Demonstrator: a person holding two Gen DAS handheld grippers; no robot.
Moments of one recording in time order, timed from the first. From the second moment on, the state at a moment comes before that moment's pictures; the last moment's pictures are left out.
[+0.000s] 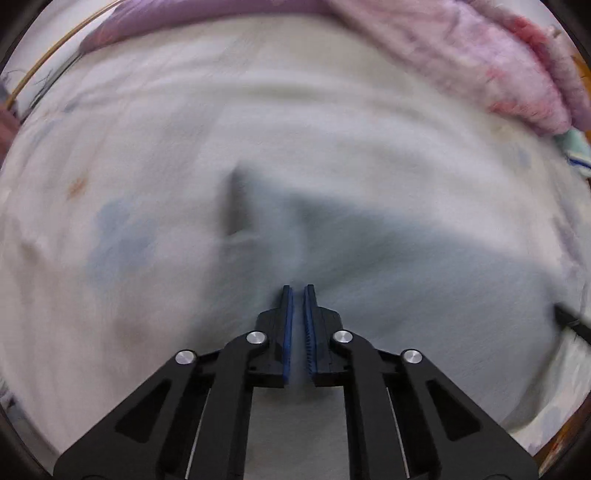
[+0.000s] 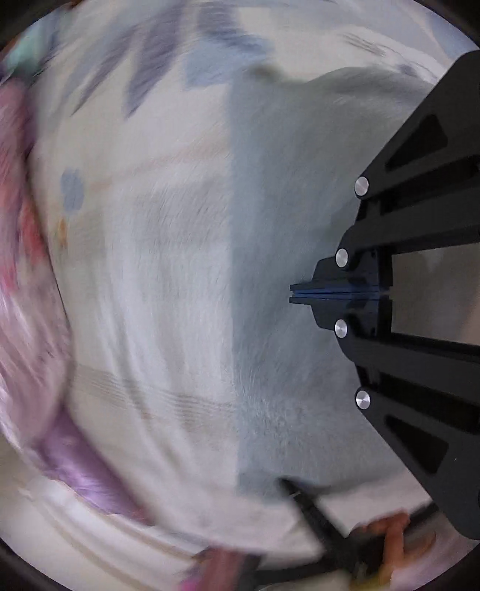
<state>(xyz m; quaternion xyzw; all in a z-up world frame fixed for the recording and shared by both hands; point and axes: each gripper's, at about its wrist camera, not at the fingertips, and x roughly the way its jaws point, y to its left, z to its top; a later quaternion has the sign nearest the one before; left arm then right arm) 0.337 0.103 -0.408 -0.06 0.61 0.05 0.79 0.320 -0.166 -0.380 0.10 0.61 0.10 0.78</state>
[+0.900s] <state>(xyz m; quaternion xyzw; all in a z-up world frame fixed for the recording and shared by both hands) 0.249 0.014 -0.424 -0.08 0.71 0.00 0.70 0.198 -0.158 -0.421 0.12 0.75 0.08 0.65</state>
